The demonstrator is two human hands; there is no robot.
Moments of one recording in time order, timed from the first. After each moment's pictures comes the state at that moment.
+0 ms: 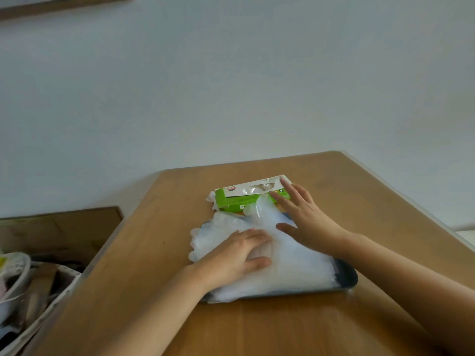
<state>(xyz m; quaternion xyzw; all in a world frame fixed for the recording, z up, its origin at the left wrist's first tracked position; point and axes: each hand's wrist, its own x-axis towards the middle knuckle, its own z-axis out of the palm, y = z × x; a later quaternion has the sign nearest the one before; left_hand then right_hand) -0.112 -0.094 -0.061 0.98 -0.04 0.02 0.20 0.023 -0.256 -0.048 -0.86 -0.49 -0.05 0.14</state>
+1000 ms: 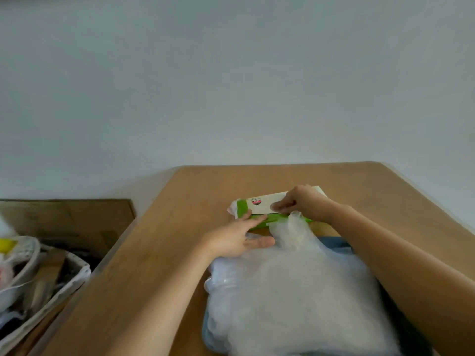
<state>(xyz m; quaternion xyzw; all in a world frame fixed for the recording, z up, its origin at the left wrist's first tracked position) -0.055 -0.008 -0.048 0.95 0.10 -0.09 0.29 0.120 -0.146 -0.036 -0.85 -0.48 0.08 0.19</state>
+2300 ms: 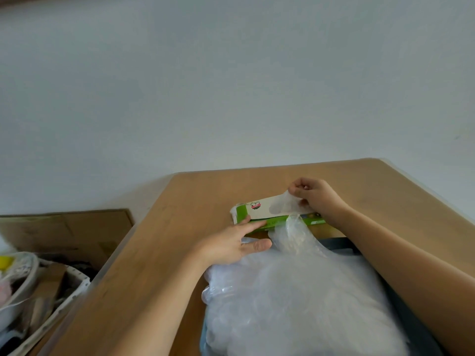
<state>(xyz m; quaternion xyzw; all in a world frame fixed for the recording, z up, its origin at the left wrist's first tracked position) -0.061 -0.015 -0.036 0.95 0.07 -0.09 0.30 0.127 -0.158 -0.048 -0.73 -0.28 0.15 0.61</state>
